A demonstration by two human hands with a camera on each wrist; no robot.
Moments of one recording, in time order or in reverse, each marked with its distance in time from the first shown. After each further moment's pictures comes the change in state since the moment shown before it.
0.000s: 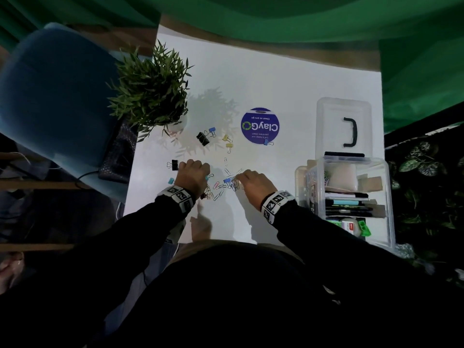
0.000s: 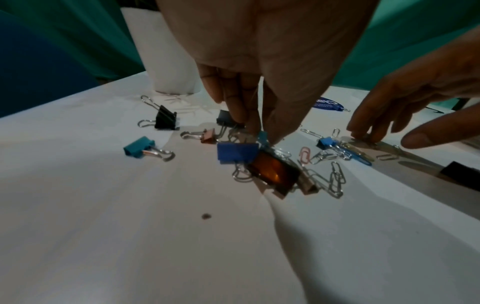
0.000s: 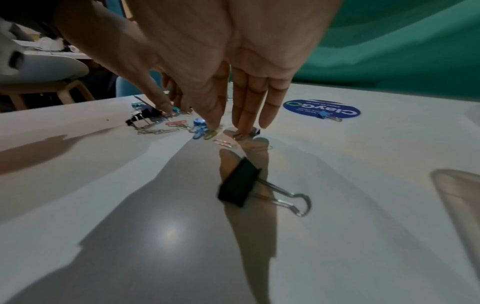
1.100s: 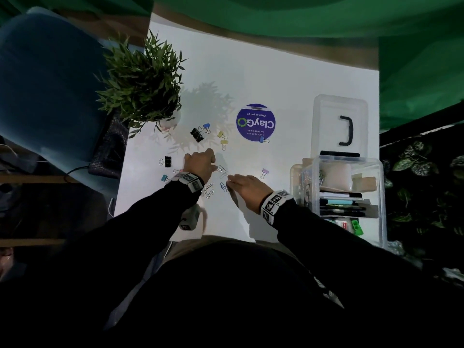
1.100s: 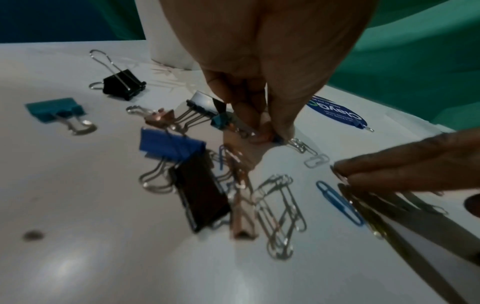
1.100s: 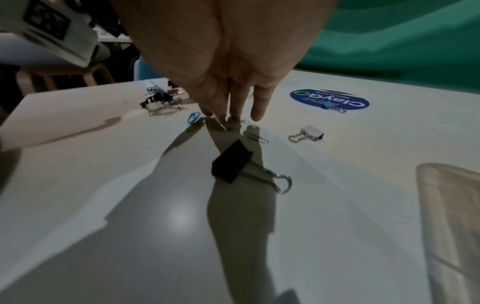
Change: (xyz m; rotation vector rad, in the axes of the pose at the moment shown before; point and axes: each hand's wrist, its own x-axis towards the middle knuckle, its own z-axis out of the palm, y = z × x) left_hand 0.050 0.020 0.005 -0.265 -0.088 -0.215; right_hand -0.014 0.003 -0.009 -0.010 -0.091 -0.222
